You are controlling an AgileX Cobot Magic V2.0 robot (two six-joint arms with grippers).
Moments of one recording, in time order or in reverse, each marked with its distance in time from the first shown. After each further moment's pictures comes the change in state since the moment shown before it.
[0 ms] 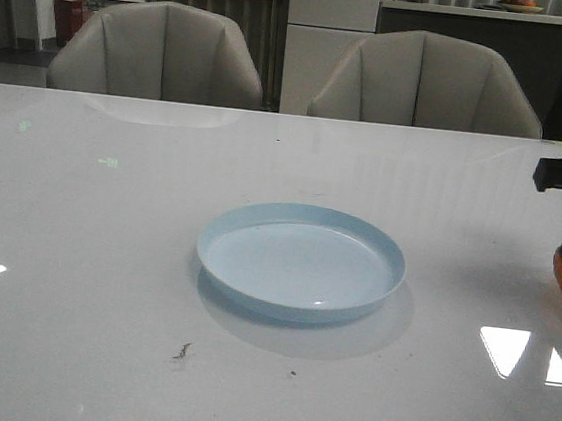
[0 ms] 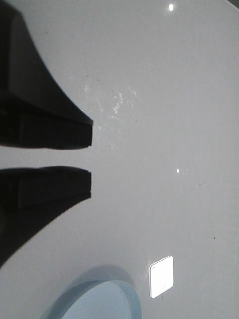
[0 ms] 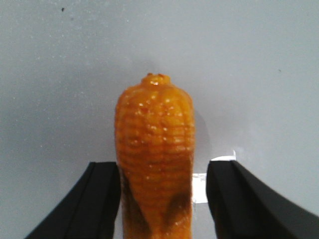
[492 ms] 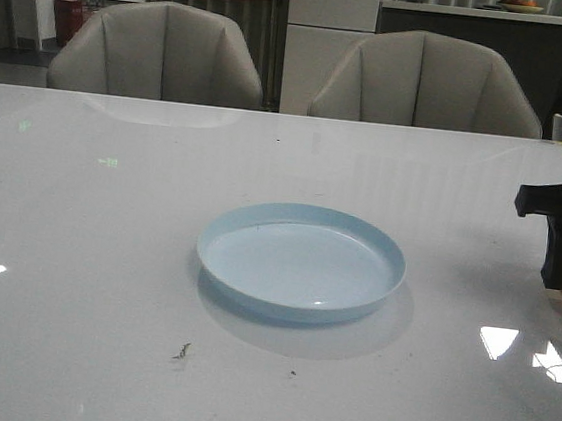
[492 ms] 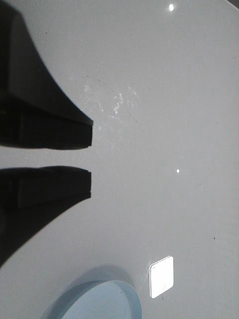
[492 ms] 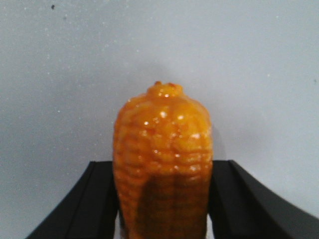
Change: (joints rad) left arm 0.000 0.000 0.000 0.000 0.000 0.000; right arm 0.000 0.078 -0.013 0.010 -0.053 -0.011
